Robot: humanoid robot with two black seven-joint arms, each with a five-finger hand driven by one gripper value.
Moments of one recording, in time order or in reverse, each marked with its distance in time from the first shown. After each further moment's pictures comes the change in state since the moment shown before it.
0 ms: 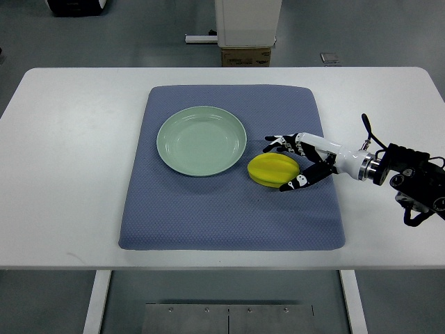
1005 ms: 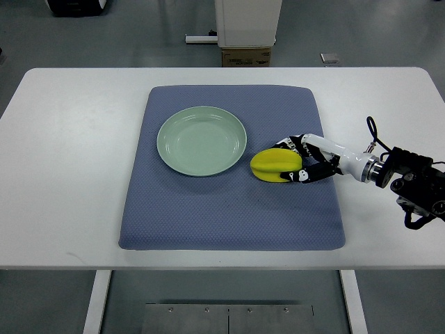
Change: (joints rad) left arm 0.000 0.000 0.000 0.000 0.000 0.000 0.000; right arm 0.002 0.001 -0.020 -0.027 0.005 -0.068 -0.001
